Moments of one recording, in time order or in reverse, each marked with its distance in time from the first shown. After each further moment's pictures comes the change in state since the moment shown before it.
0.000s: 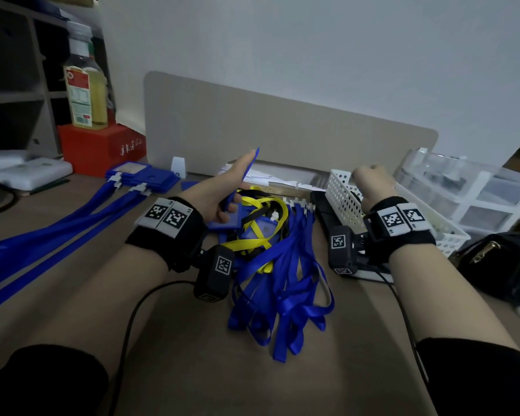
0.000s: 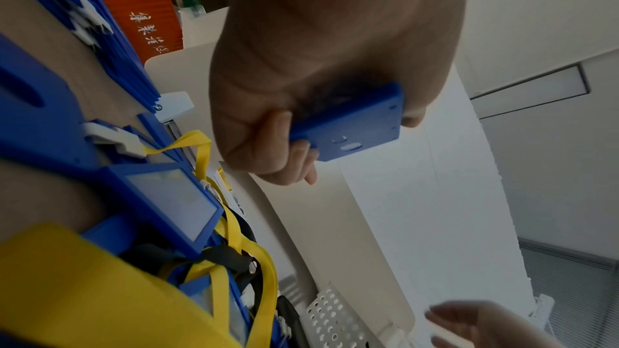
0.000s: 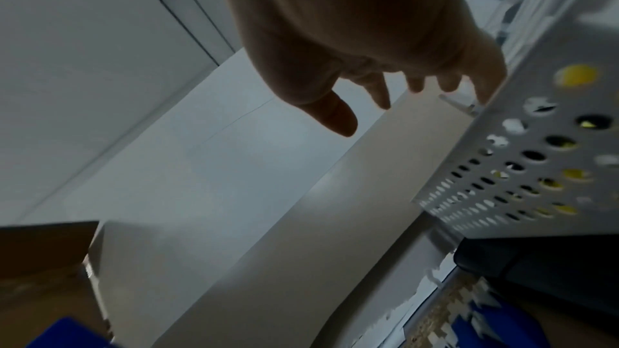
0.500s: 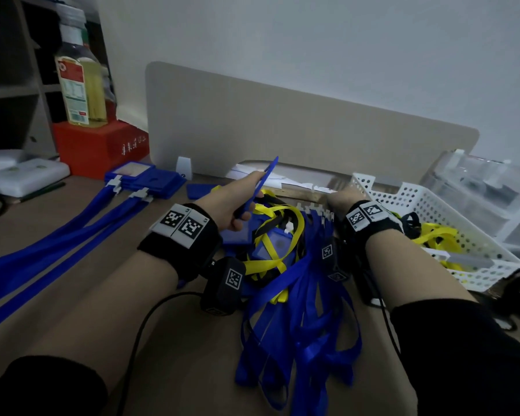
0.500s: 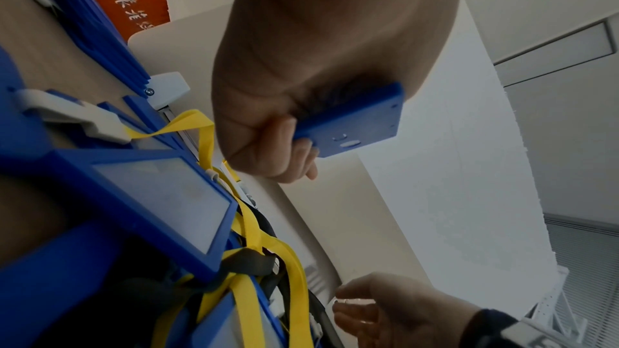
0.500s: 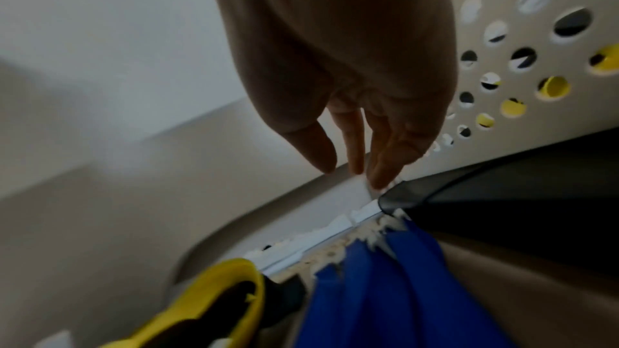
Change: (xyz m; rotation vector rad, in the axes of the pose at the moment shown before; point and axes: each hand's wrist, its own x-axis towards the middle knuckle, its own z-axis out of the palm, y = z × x) left_hand 0.056 0.002 -0.003 -0.005 -0.012 -0.082; right_hand 0.034 0.005 0.088 -0.230 -0.275 -0.006
